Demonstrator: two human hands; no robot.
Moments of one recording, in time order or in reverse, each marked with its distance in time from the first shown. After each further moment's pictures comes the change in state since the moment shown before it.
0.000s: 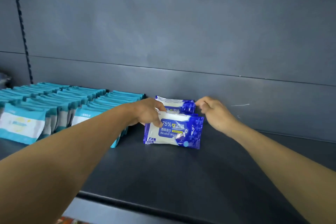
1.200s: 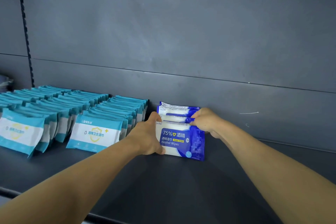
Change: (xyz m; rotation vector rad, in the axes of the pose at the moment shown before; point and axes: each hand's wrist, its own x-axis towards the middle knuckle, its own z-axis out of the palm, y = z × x) left_hand -0.001 -0.040 0.031 0.181 0.248 0.044; right_hand 0.035 -0.021 0.037 0.203 -0.188 0.357
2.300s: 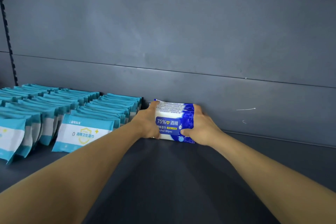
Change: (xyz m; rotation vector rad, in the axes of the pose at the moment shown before) left_hand 0.061 -0.004 0.004 0.038 -0.014 0.003; right_hand -0.019 0.019 0.011 -0.335 0.106 -0.193
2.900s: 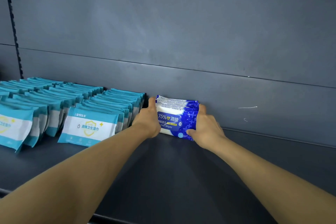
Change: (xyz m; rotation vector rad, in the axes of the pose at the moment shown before) left_hand -0.010 0.001 0.015 0.006 0.177 -0.070; right_hand -0.022 -0.004 0.003 -0.161 0.098 0.040
